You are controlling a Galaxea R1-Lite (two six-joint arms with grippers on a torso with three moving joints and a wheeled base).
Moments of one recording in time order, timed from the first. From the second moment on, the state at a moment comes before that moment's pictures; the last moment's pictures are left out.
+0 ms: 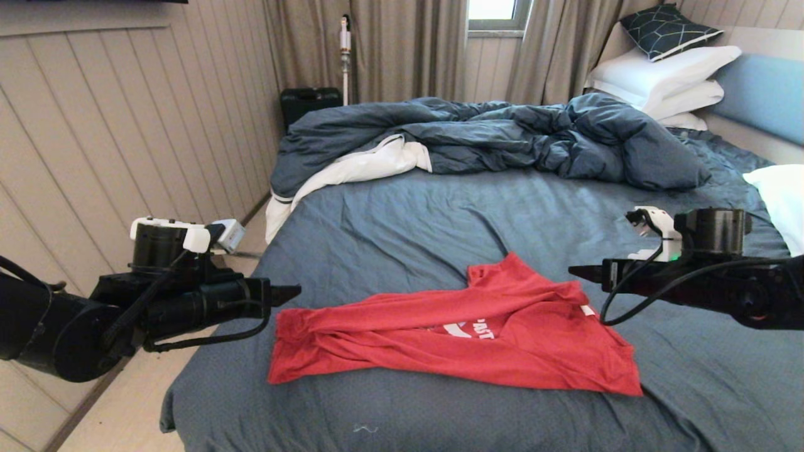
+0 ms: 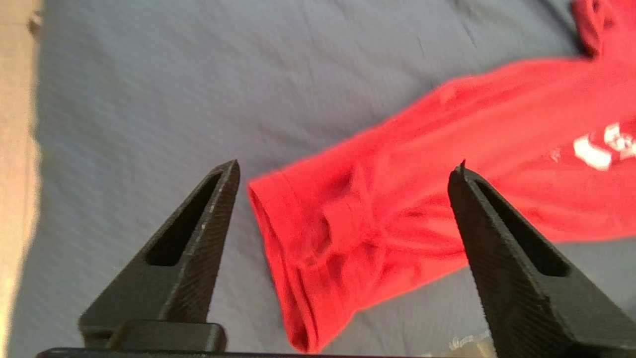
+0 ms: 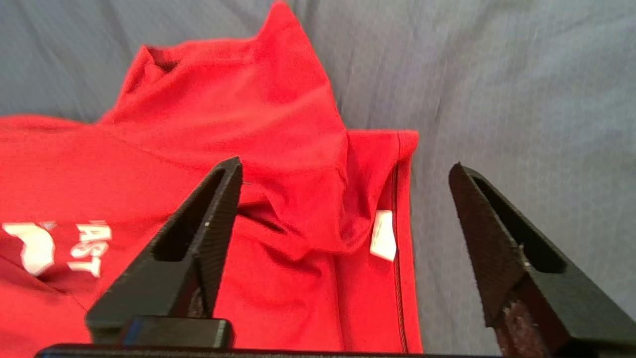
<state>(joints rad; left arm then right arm) -0.26 1.79 -0.74 -0.54 -0.16 -0.19 -0.14 1.90 -0.91 -0.53 0.29 -0.03</state>
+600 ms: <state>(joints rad) -0.24 1.87 -0.97 -0.29 -0.11 -0.22 -0.09 2.13 -1.33 -0.23 0.28 0.03</state>
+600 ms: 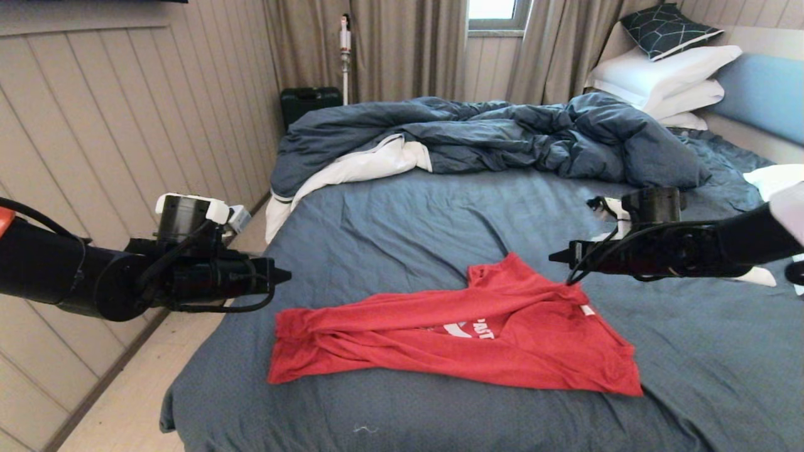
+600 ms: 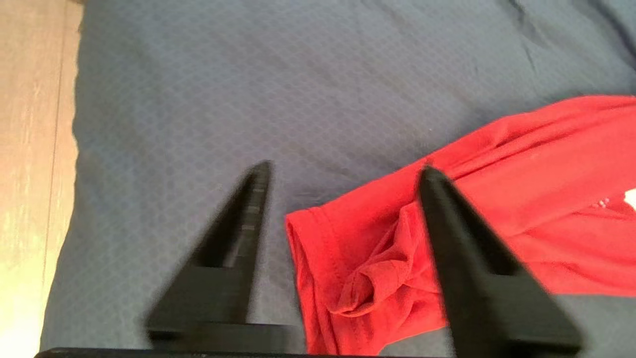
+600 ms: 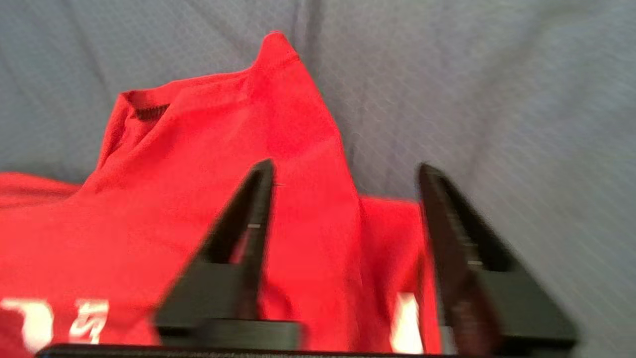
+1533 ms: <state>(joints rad) -0.17 1.72 -0.83 -0.36 -0.11 -0.29 -0.01 2.34 -1.65 -0.07 0.24 0.02</state>
